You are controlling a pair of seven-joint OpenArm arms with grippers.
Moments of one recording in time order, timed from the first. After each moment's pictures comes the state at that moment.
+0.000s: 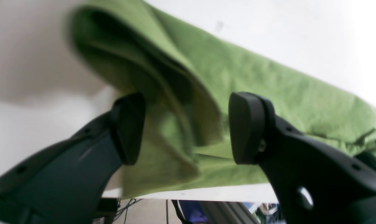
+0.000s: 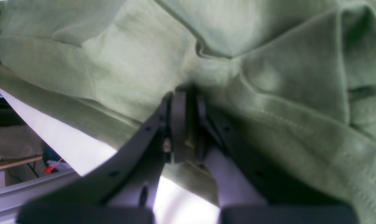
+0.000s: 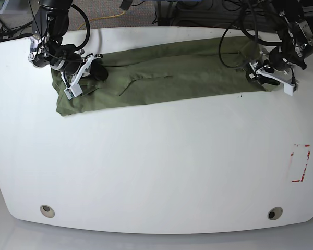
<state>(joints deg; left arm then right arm) 15.0 -4.8 -33.7 111.2 -35.3 -2.6 76.6 -12.5 13.0 20.1 87.3 45.2 41.1 -64.1</state>
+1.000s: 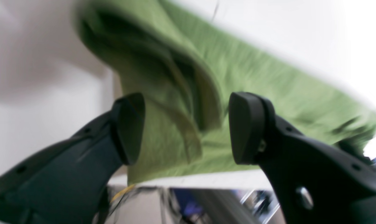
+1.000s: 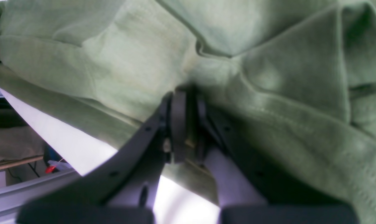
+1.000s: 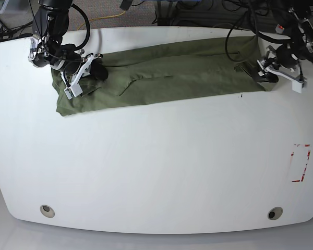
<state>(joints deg) 16.5 -8.3 -39.3 111.3 -44.8 -2.7 79.0 -12.7 13.0 20.1 87.2 45.4 41.1 -64.1</state>
